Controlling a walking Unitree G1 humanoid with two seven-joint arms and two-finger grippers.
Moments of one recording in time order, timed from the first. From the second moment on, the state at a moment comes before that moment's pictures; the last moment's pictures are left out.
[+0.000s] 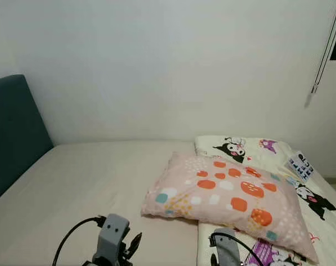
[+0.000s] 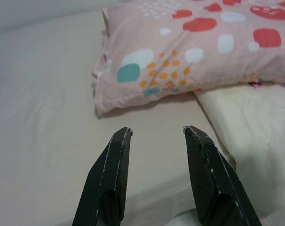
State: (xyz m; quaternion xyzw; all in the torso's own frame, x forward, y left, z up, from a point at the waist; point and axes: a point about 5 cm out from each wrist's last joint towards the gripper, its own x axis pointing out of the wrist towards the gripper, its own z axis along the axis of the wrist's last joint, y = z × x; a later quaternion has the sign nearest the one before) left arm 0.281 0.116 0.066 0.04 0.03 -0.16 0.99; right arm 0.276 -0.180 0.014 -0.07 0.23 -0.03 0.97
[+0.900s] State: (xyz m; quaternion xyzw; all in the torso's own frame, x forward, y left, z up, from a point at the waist) left arm 0.280 0.122 0.068 0.04 0.02 -0.15 0.99; right arm 0.277 -0.172 0.016 -0.07 0.22 -0.01 0.97
